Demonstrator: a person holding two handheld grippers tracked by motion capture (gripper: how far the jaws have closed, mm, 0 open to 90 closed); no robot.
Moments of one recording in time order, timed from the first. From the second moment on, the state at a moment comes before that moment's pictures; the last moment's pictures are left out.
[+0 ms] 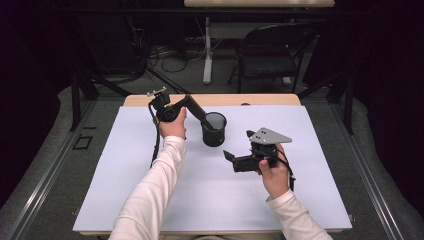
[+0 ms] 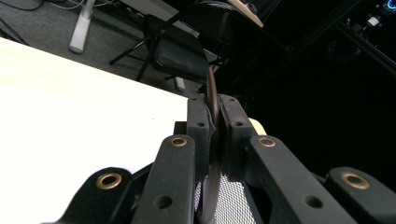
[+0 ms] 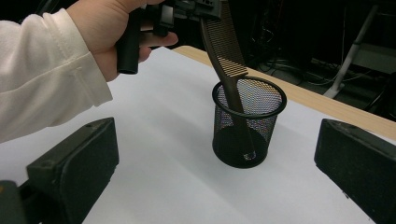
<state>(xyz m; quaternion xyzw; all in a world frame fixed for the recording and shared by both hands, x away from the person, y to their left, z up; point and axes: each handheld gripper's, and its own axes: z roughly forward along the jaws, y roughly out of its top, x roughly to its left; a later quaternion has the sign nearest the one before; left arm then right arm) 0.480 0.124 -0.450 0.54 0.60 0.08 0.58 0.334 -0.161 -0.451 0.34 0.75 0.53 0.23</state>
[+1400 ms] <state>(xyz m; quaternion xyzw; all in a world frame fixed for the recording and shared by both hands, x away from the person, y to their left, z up) 0.480 0.132 -0.448 0.52 0.62 0.09 0.58 0.335 -0.161 -0.451 0.33 0.75 0.52 0.23</state>
